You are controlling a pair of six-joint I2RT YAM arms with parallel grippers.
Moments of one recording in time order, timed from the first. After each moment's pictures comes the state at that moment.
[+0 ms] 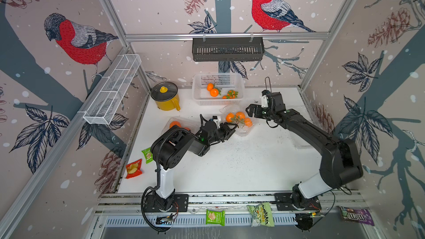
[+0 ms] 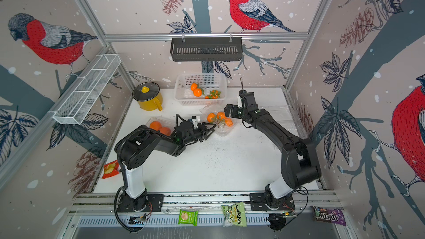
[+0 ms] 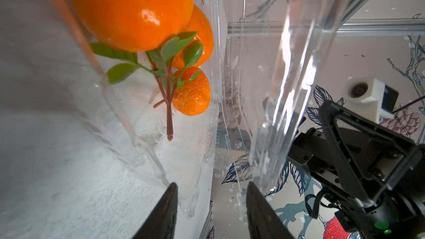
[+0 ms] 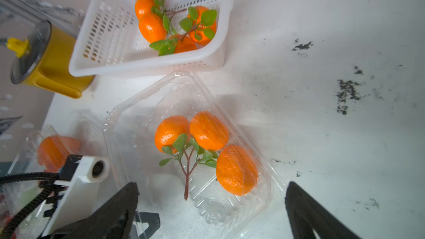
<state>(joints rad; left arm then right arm) -0.65 1.94 0.73 1.00 0.42 -1.47 0.34 1.49 1.07 -0.26 -0.19 0.44</state>
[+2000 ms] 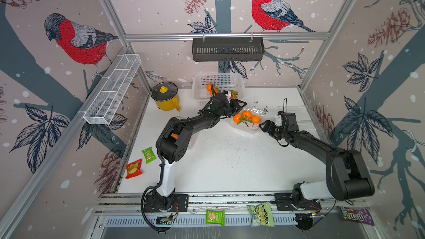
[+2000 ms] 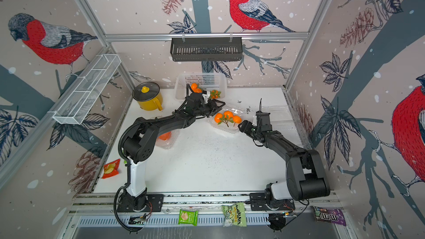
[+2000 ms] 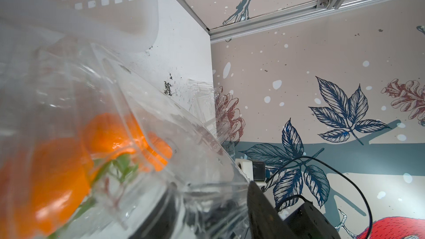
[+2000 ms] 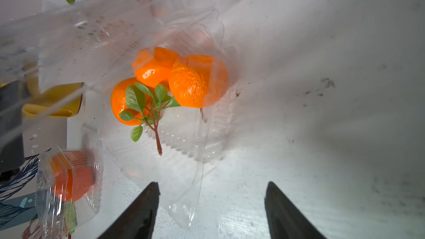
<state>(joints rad) -0.59 2.04 1.39 0.37 0.52 -1.18 0.16 1.45 0.69 -0.03 -0.37 0.62</state>
